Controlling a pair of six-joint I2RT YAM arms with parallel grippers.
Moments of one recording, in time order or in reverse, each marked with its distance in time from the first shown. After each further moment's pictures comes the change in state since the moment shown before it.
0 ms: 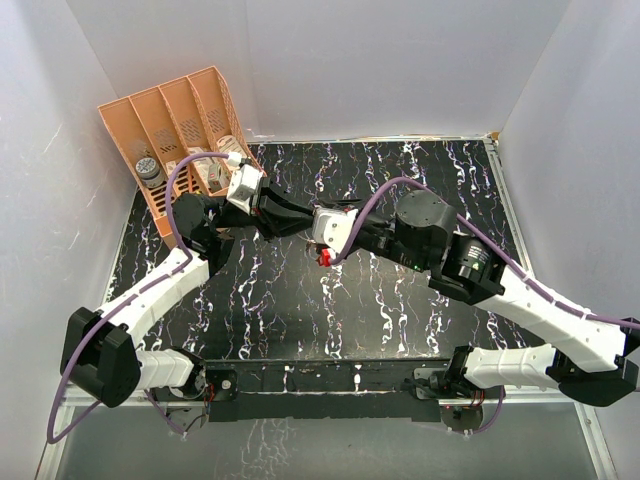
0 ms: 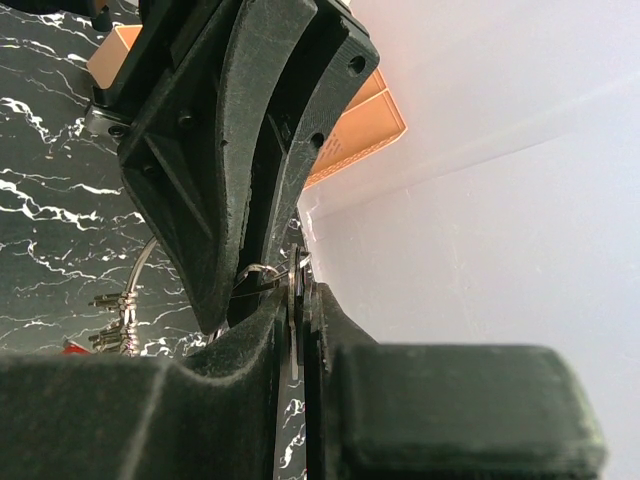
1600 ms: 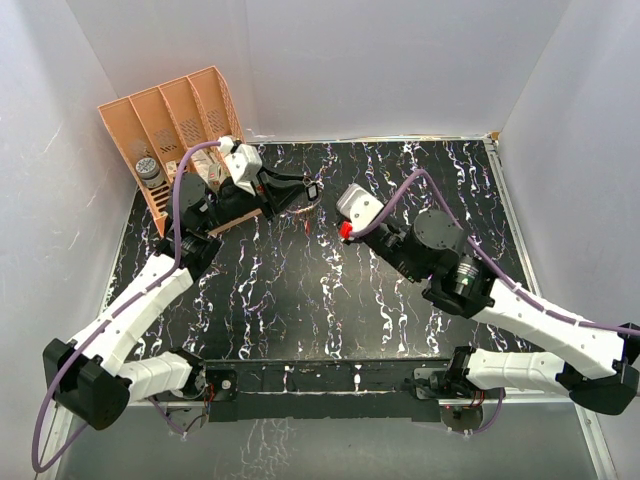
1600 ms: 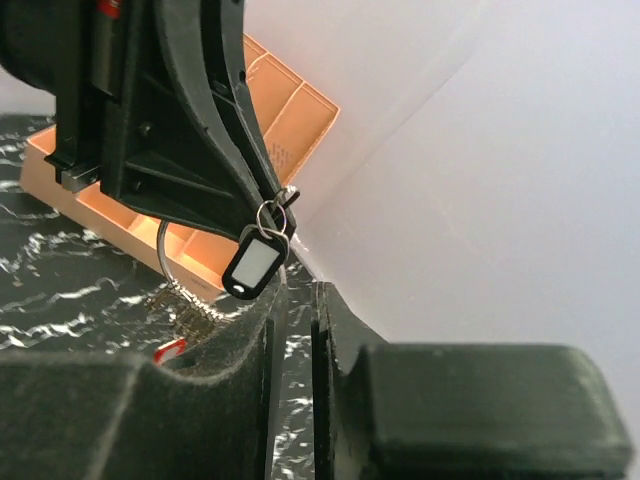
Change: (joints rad) left arm -0.007 -0.118 0.115 -0.635 -0.461 0.414; right arm 0.000 -0.087 -0.213 0.363 0.199 0.230
